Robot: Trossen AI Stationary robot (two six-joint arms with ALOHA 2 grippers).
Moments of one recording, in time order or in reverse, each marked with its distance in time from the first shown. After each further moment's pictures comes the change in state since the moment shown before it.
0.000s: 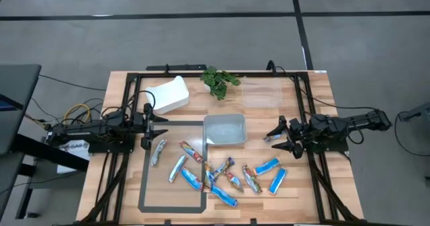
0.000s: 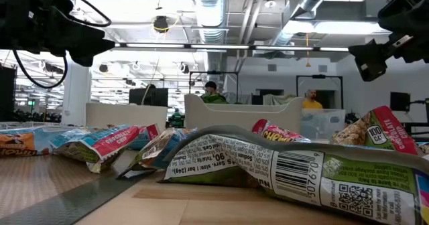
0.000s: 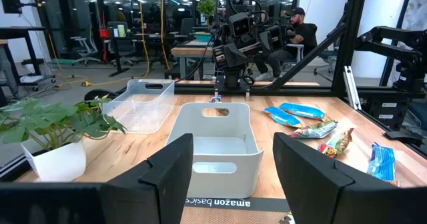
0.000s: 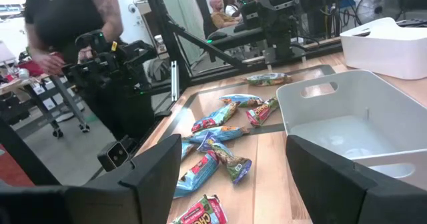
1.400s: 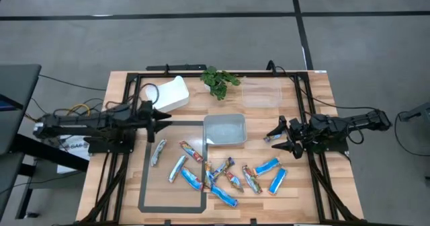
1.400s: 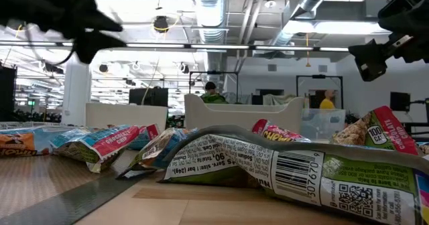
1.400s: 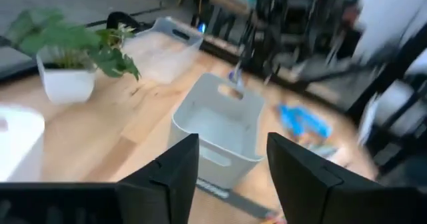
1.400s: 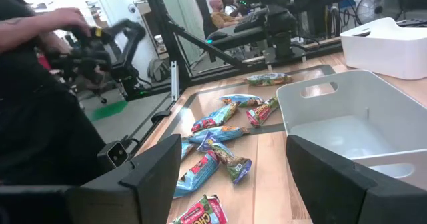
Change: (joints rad) left arm -0.003 0.436 0.296 -0.102 -0.122 -0.374; right arm 0.000 0.000 0.000 0.000 0.000 0.000
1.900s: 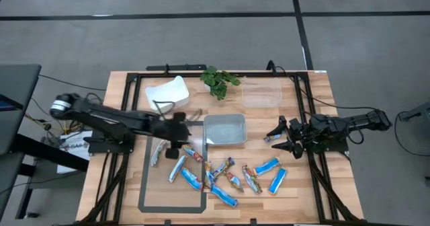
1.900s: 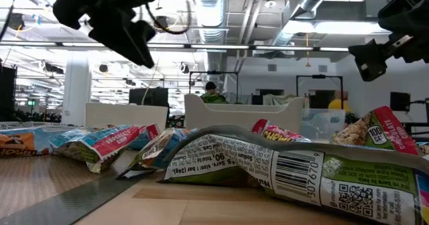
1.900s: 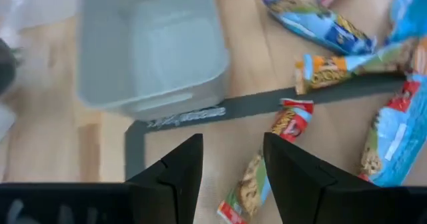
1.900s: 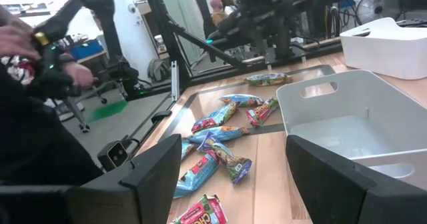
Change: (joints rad) left arm -0.199 0.821 0.513 -0.337 -0.002 0.491; right arm 0.000 0.000 0.000 0.000 0.000 0.000
